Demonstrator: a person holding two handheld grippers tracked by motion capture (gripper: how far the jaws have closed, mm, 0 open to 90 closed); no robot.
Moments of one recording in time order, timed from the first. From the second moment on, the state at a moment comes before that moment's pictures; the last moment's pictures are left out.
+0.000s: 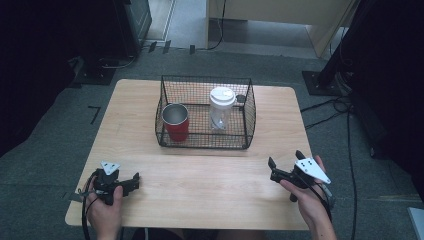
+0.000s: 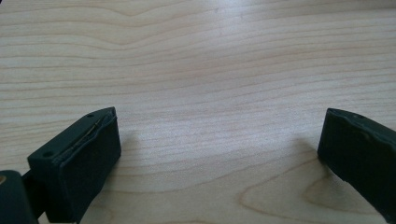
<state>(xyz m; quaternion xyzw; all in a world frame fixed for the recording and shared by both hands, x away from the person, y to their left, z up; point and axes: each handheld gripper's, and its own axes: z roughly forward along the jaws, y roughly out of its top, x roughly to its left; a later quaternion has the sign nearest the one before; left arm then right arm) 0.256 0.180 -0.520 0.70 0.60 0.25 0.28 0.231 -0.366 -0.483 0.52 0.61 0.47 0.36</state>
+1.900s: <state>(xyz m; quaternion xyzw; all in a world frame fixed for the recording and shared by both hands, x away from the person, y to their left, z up) 0.255 0.179 -0.520 0.71 0.60 0.24 0.28 0.191 -0.426 -0.527 0.63 0.67 0.30 0.26</state>
